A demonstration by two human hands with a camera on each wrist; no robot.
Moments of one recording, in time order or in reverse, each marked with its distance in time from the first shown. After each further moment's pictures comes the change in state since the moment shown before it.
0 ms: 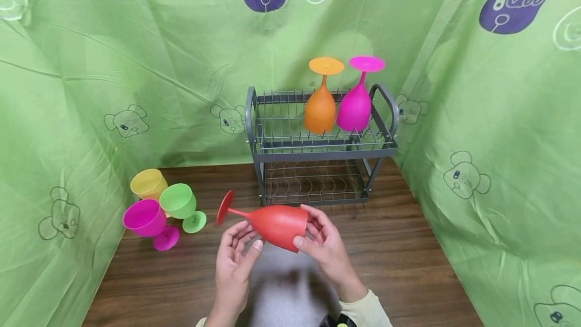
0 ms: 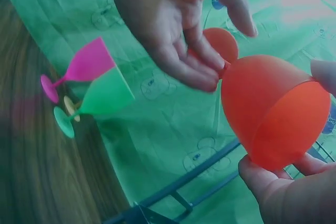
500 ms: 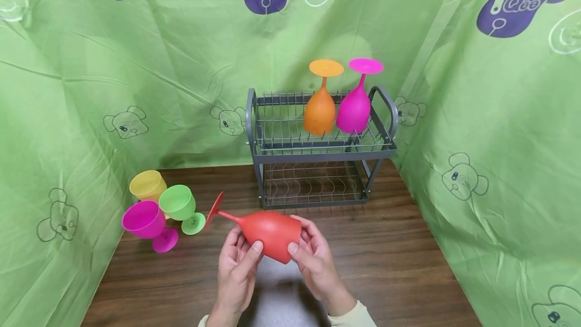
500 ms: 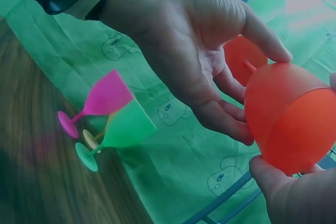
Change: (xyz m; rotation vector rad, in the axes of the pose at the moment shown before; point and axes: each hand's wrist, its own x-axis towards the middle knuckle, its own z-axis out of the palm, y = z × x) left_hand 0.003 -0.002 -0.003 -0.239 -0.110 -0.092; right_hand -0.013 0.014 0.027 0.214 -0.006 0.063
